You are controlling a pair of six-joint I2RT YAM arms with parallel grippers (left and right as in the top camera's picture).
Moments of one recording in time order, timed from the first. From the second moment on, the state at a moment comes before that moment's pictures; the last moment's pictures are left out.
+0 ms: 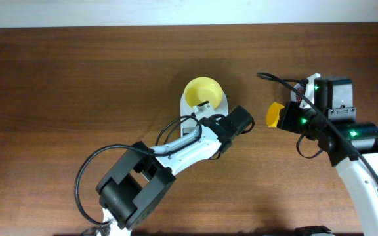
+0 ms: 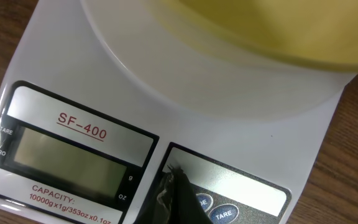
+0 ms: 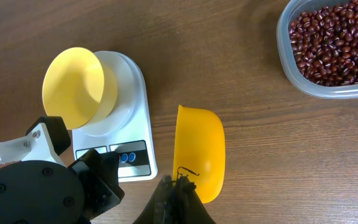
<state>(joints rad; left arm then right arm) -0.84 2.00 1.32 -0.60 -0.40 -1.21 0.09 1.22 1.13 -0.85 -0.17 0.38</state>
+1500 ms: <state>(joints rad) -0.85 2.01 1.32 -0.61 -0.40 -1.21 0.09 1.22 1.13 -0.86 -0.17 0.38</state>
